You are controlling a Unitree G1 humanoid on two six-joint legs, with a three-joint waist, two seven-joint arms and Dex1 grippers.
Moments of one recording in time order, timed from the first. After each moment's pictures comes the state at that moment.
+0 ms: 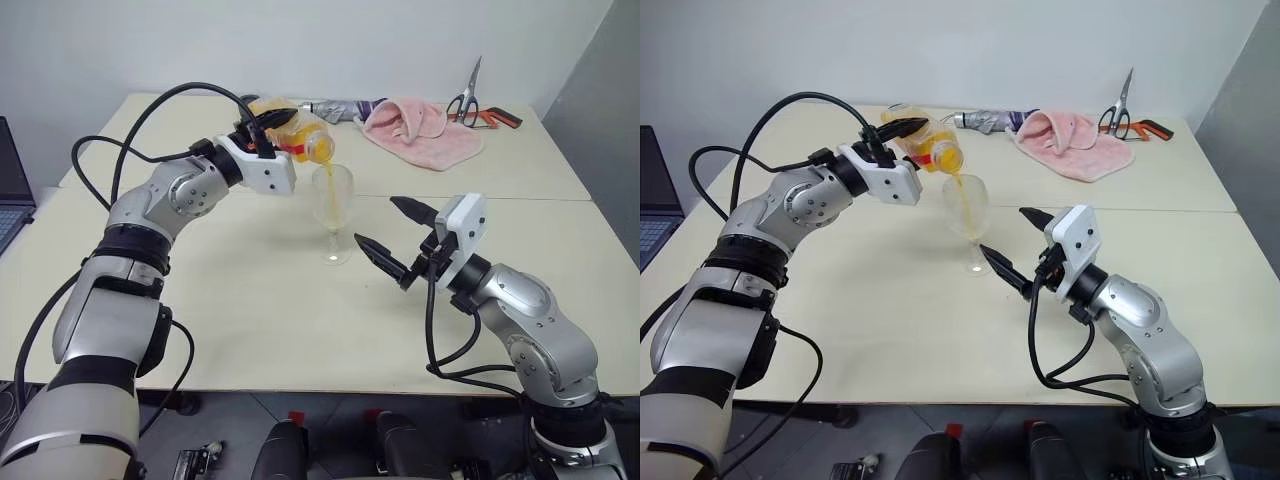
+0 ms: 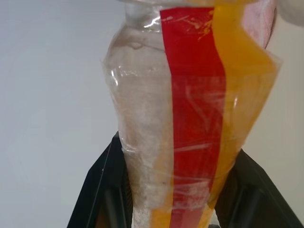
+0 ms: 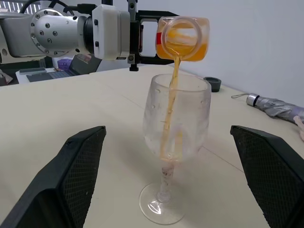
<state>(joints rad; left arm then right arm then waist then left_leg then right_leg) -1.14 0.67 -0.31 0.95 0.64 -0.86 -0.11 -0.33 -0.37 0.08 -0.57 0.40 0.55 0.48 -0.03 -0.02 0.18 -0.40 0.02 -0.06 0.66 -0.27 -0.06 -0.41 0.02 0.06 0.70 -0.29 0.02</state>
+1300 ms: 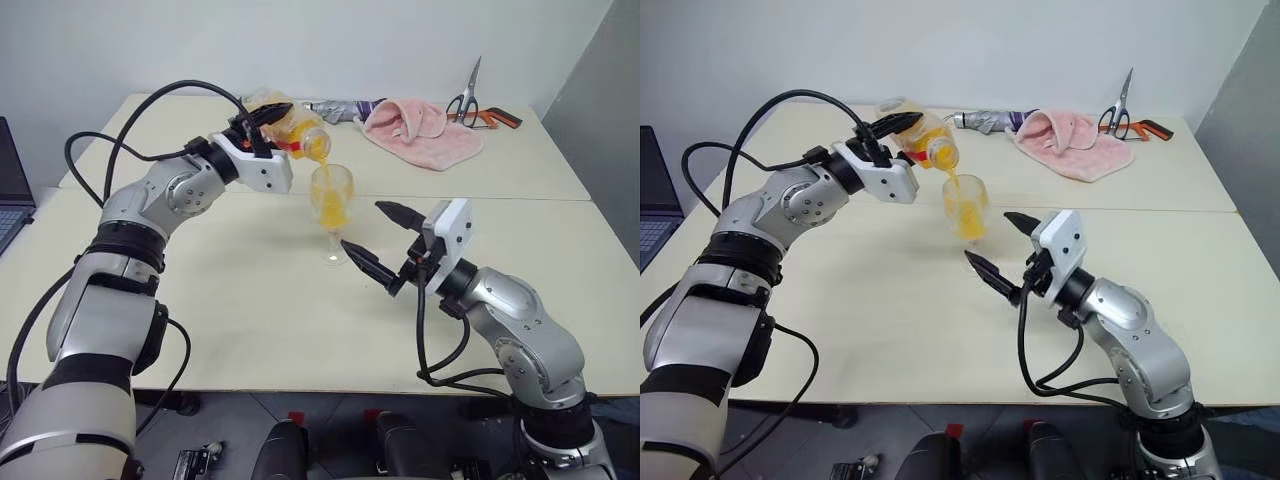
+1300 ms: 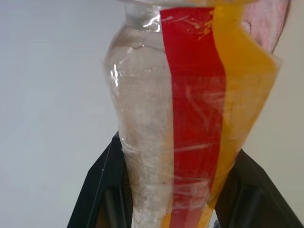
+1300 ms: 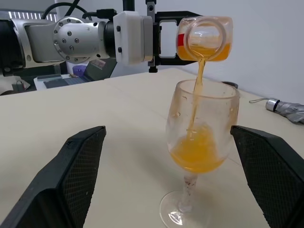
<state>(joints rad) -1.16 0.68 -0.33 0.99 0.68 -0.86 -0.03 -0.33 -0.32 0.13 -0.57 0.38 0.54 0.48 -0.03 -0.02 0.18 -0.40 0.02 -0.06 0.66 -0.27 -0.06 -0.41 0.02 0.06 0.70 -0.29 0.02</state>
